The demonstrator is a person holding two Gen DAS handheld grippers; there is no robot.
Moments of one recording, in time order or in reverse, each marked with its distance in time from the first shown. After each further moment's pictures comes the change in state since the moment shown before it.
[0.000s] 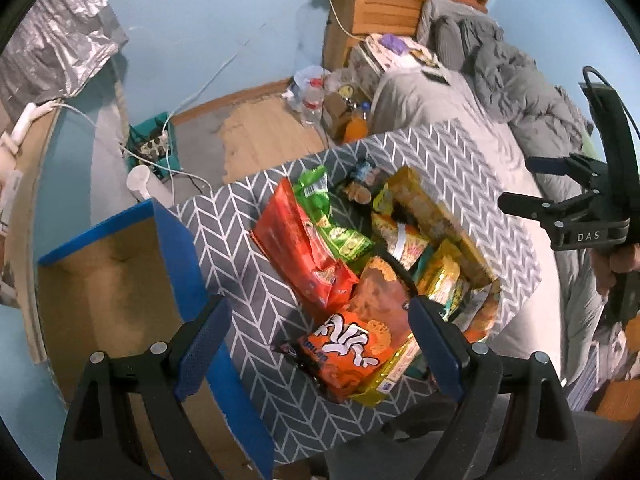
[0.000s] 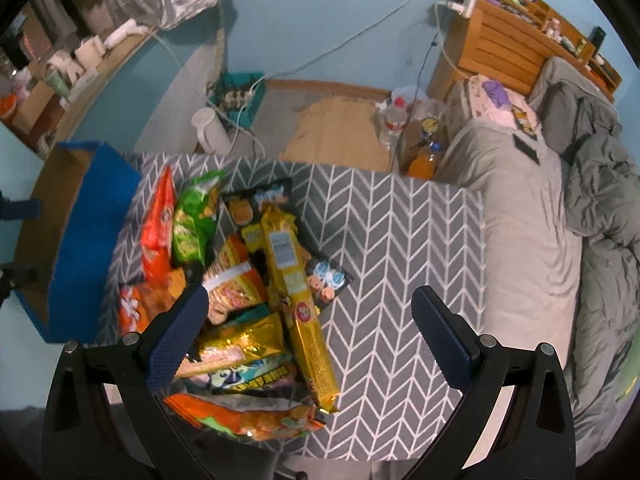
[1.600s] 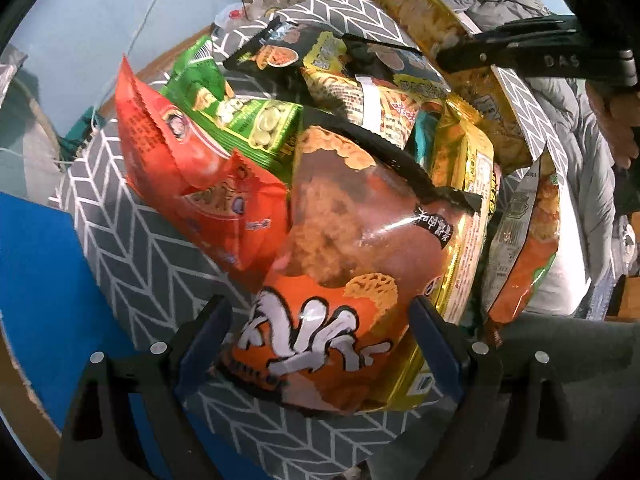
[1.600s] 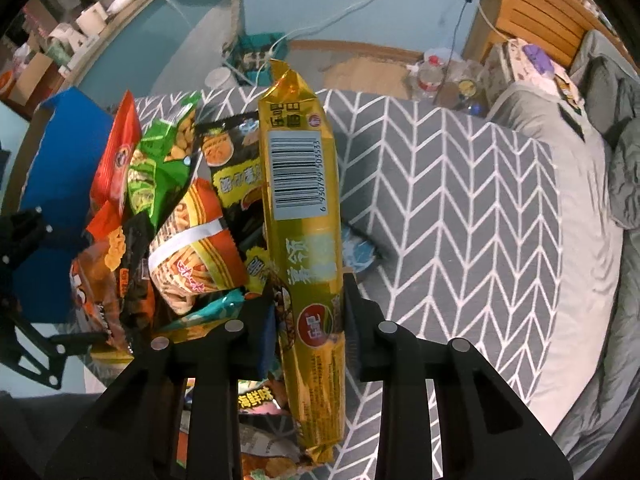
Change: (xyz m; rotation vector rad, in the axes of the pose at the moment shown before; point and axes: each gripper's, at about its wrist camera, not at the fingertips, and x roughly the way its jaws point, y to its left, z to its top) left arm 0.137 -0.048 -0.031 0.270 0.226 -0.073; right arm 0.095 -0.022 -0.020 -0.002 0.074 0.089
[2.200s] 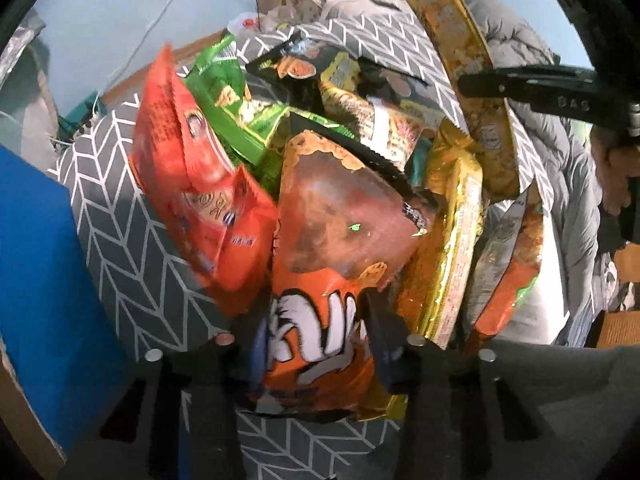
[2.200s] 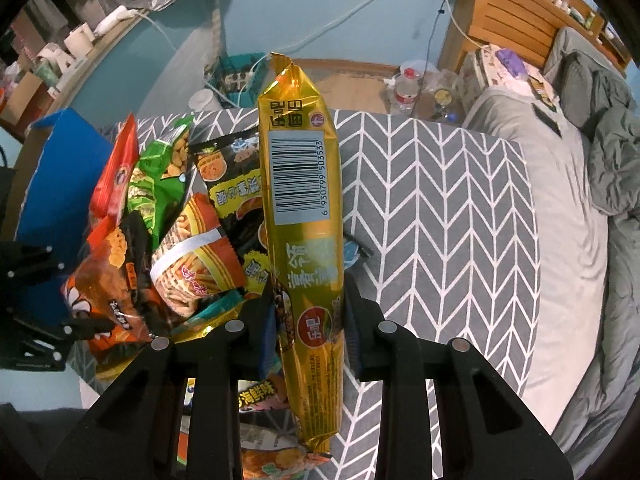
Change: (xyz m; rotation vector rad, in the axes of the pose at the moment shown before) left arm -0.005 0.031 -0.012 -0.111 -0.098 -0.082; right arm -0.020 0.011 -0.018 0.051 -0.072 -0.057
